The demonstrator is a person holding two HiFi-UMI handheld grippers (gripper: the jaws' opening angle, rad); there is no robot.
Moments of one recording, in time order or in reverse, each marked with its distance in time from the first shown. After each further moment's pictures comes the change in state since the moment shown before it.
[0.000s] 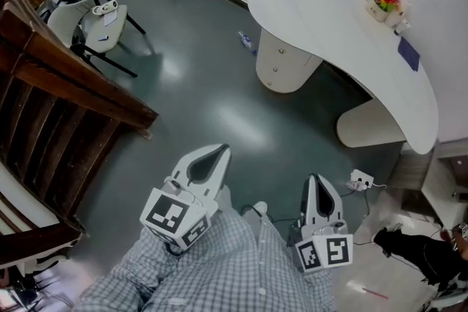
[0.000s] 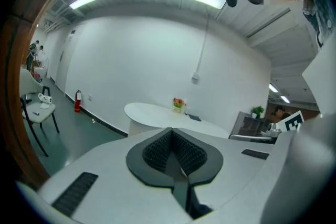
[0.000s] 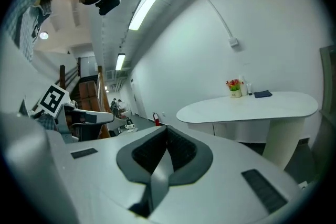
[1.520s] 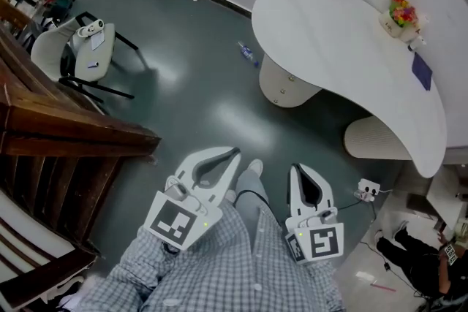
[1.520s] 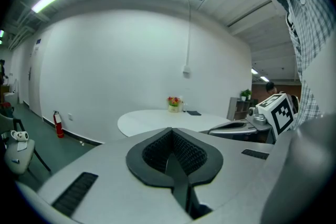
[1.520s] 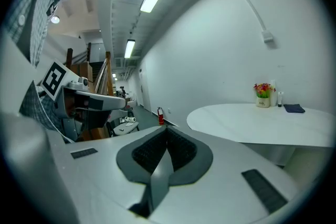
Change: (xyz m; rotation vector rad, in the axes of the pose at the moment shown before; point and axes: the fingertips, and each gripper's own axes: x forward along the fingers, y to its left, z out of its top) left arm 0.118 0.117 0.078 0.227 0.023 -0.173; right arm 0.218 0.039 0.027 -0.154 0.058 0.084
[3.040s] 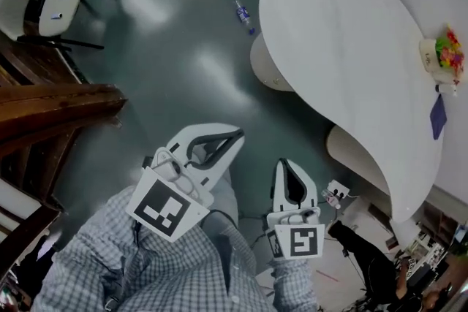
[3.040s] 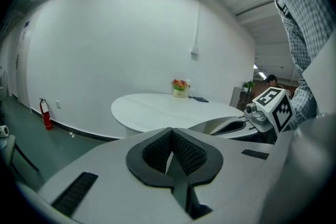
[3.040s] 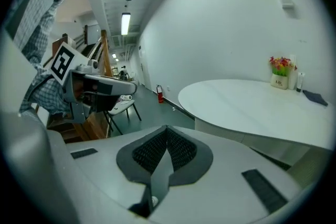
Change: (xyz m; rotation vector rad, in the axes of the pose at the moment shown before) left arm 0.167 0.113 -0.071 0.027 0.150 -0.107; right arm 0.164 -0.088 -0.082 -0.009 0.238 0.036
